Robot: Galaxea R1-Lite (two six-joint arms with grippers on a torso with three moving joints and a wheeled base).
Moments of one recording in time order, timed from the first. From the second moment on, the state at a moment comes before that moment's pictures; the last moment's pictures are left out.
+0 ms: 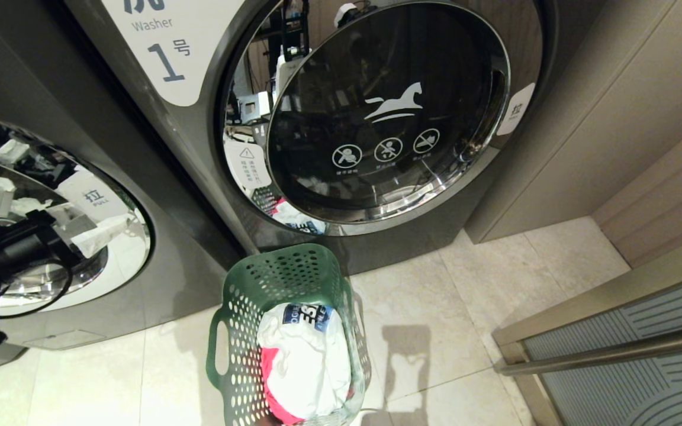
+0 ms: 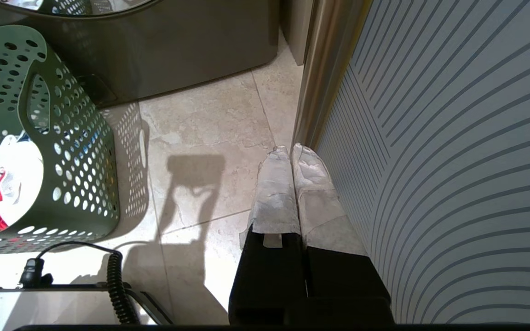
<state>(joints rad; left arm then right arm) 0.37 2.04 -0.84 -1.52 -1.16 -0.09 0.01 0.00 0.00 0.00 -0.02 0.02</state>
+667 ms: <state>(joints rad) 0.37 2.05 -0.83 -1.52 -1.22 -0.08 0.01 0.00 0.00 0.00 -0.02 0.02</state>
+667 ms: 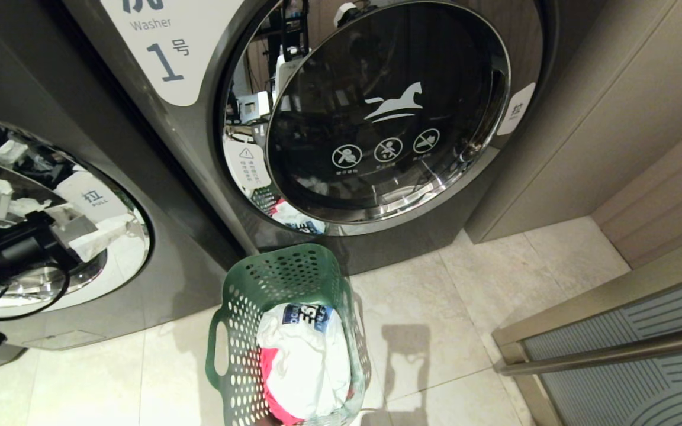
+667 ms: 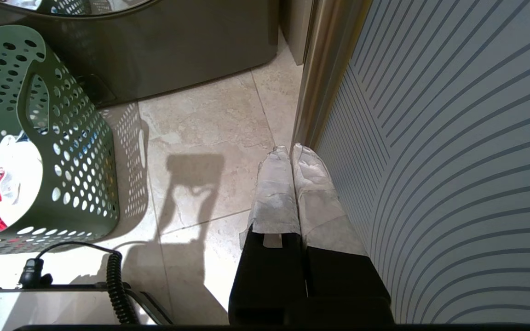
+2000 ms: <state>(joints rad) 0.37 1.96 -0.69 -1.52 -1.21 -0.04 0.01 0.00 0.00 0.00 -0.02 0.02</state>
